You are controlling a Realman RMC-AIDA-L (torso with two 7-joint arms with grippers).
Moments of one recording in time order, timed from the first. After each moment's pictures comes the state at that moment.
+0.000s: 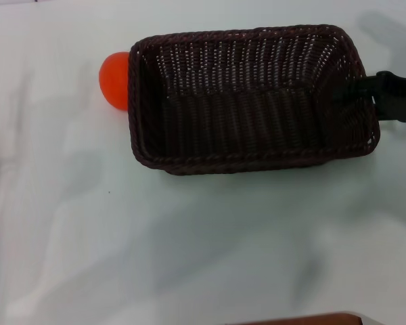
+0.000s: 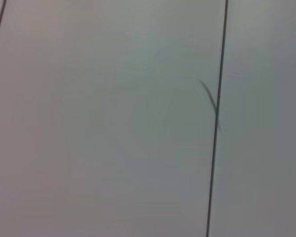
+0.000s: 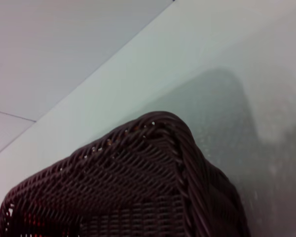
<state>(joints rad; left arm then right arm) -0.23 -2.17 -2.18 -0.04 0.44 -1.54 2.83 0.49 2.08 -0.58 -0.95 0.77 1.49 2.64</state>
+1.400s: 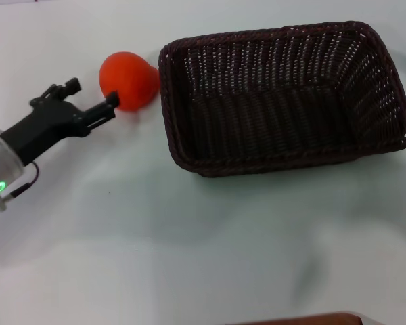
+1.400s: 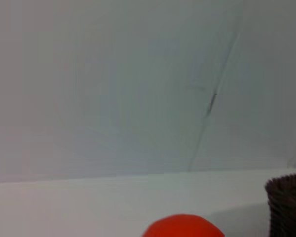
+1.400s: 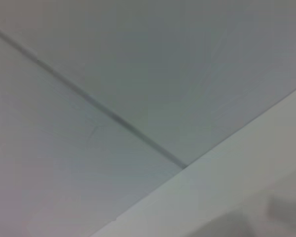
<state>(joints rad) -0.39 -2.06 -1.76 -0.30 0.86 -1.04 2.23 0.37 2.06 -0.31 -0.95 1.04 1.44 2.31</state>
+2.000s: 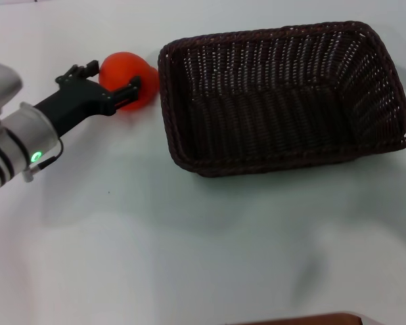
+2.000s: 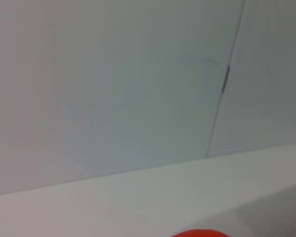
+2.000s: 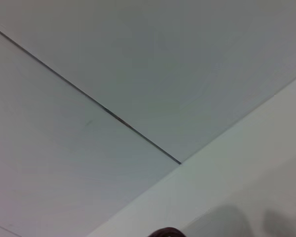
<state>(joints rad) -0.46 -2.13 -1.76 -0.39 0.91 -0.80 2.25 0.36 2.08 -0.26 -0.84 1.07 1.42 2.15</state>
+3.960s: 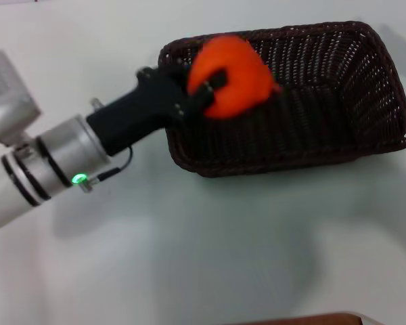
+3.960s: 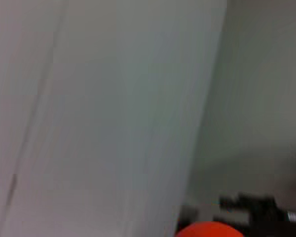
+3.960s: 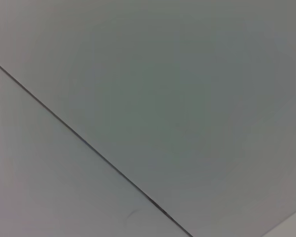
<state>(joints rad) -0.49 -2.18 -1.75 -0.34 0.96 -1.34 2.26 0.35 2.08 -0.14 -0.63 1.36 1.43 1.80</state>
